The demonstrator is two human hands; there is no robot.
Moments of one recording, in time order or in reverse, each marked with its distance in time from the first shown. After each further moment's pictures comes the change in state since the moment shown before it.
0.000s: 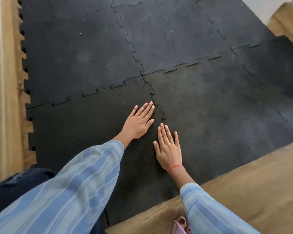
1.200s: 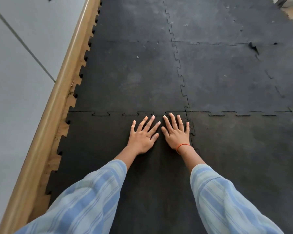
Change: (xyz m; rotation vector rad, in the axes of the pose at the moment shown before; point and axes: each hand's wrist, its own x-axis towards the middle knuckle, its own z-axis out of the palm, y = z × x) left_hand -0.001 -0.111 -0.016 -0.187 0.047 -0.456; right_hand 0.226 -0.075 -0.026 -0.021 -0.167 -0.180
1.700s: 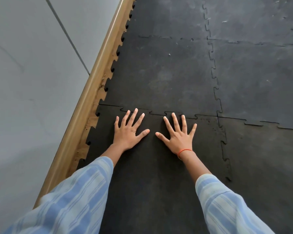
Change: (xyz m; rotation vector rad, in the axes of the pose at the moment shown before) left_hand -0.047 -0.129 -0.014 0.071 0.114 -0.312; right_hand 0.005 -0.085 0.026 -0.080 0.020 -0.150
